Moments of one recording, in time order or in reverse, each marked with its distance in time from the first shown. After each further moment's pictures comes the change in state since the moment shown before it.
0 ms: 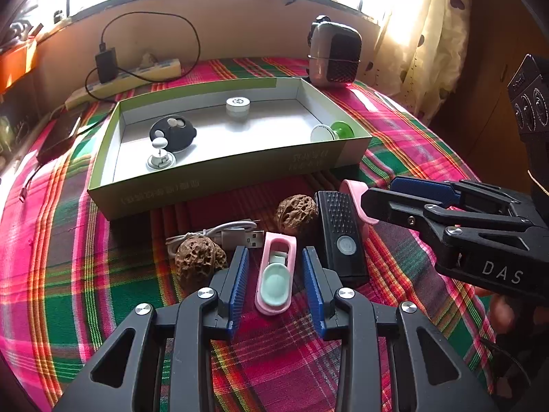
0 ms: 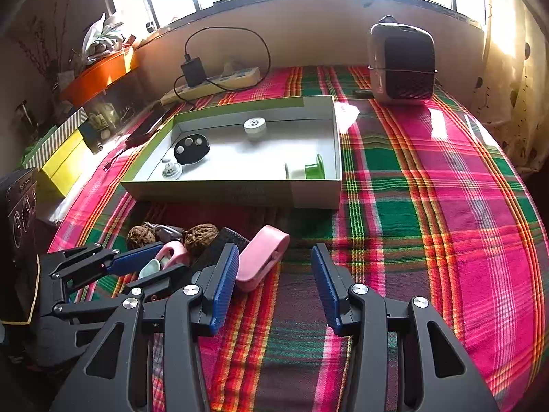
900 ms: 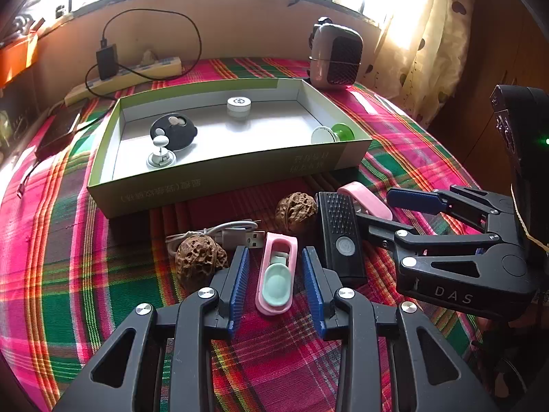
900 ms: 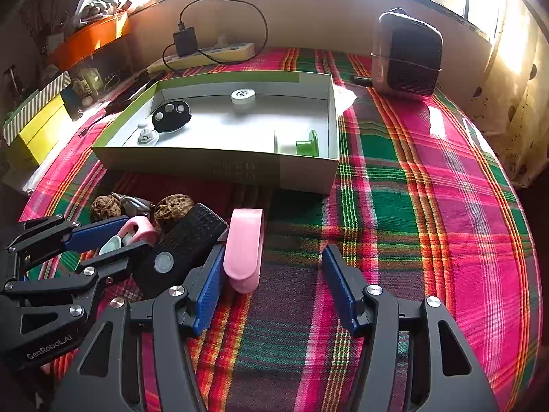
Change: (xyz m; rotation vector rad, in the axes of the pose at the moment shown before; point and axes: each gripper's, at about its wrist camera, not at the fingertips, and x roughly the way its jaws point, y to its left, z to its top) left arm 0.000 0.003 0.000 -0.017 -0.002 -0.016; right arm 0.022 0.002 -0.005 -0.089 0.069 -0.109
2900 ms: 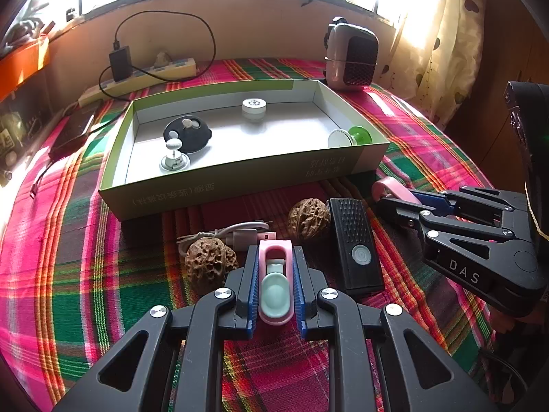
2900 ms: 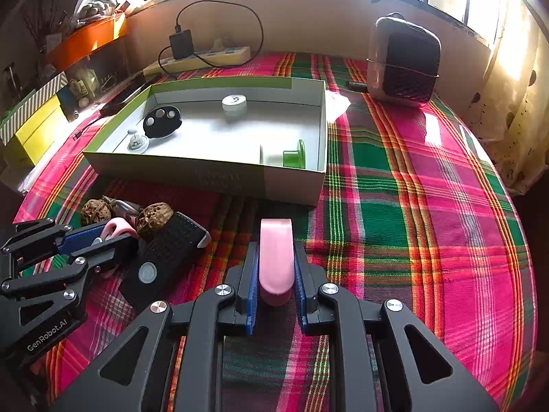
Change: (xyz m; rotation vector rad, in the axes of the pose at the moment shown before) left arm 0.003 0.001 0.003 -0.015 -0.003 0.077; right arm 0.001 -0.008 0.004 -0.008 -0.013 -0.014
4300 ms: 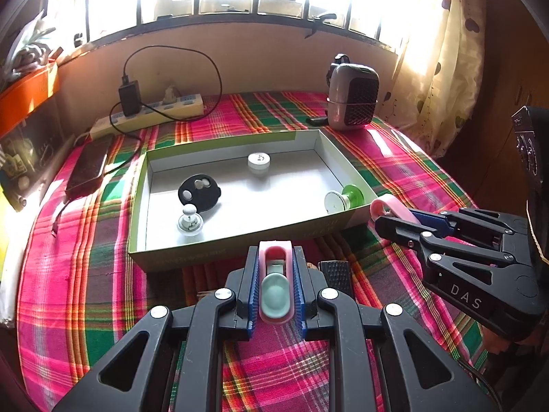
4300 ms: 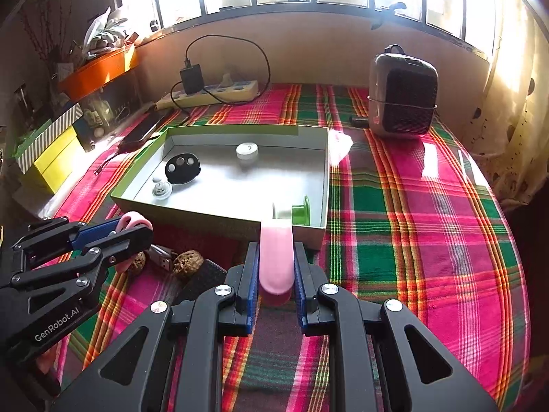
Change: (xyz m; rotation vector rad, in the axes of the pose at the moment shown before) left arm -0.030 -0.005 0.039 -0.007 -0.084 0.026; right arm -0.032 -0.002 0.028 0.023 -0.083 0.053
